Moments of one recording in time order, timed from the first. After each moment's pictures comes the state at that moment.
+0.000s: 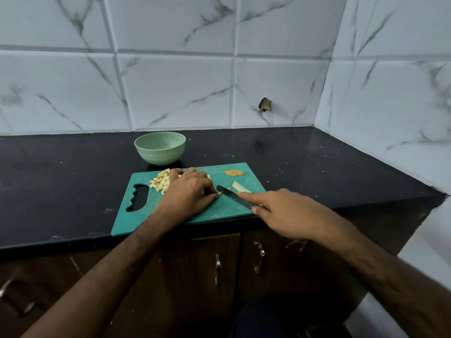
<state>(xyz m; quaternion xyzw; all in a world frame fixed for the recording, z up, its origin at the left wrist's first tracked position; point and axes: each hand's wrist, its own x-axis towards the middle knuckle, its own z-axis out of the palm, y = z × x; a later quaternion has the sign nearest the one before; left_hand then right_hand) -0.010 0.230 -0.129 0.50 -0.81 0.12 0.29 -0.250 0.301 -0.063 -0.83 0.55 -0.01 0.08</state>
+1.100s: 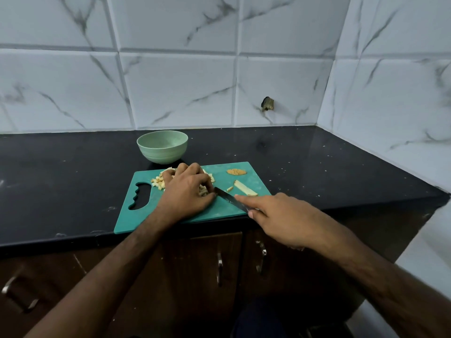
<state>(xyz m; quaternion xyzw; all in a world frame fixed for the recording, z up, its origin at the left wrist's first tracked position) -0.005 0.230 -0.131 0.56 -0.78 0.09 0.28 -0.240 0.315 -0.064 -0.84 0.54 -0.01 0.08</state>
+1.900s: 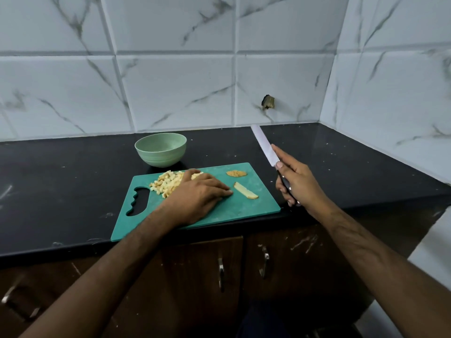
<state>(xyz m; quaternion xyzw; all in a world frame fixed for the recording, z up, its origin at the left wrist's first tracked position) -0.010 0.218 -0.125 0.40 -0.89 0.13 0.16 -0.291 0.219 -0.103 -0.64 0.49 -0.47 0.36</state>
